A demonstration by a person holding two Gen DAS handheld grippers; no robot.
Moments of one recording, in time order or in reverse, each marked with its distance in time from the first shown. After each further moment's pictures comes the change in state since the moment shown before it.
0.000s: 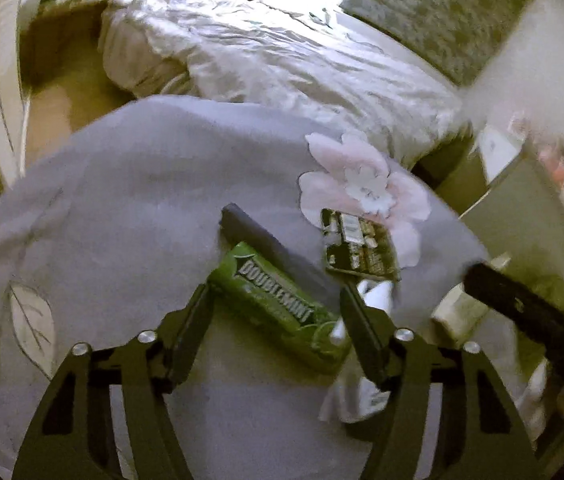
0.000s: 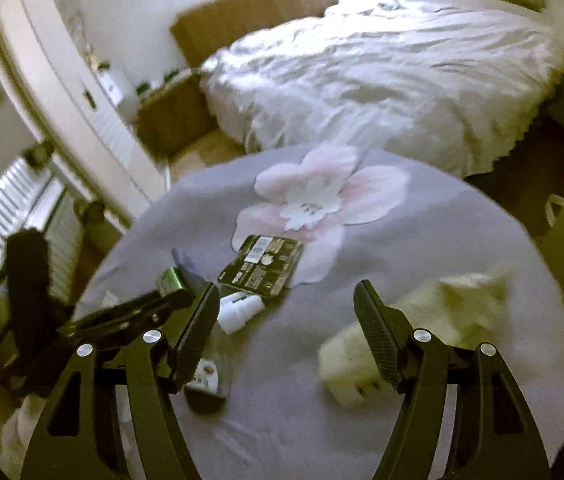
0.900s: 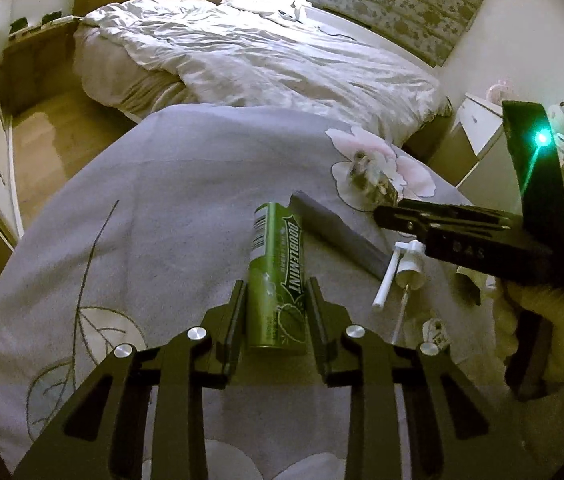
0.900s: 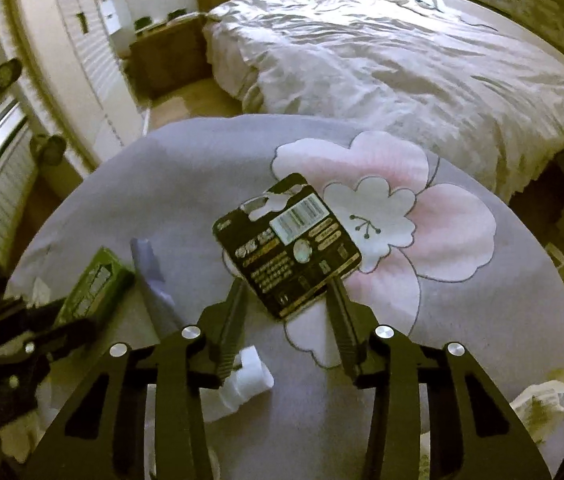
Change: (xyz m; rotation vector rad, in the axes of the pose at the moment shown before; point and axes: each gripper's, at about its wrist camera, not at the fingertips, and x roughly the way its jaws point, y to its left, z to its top) left arm -0.018 0.048 -0.006 0.096 0.007 -0.064; right arm 0.084 0.033 0.025 -0.184 0.105 -0.131
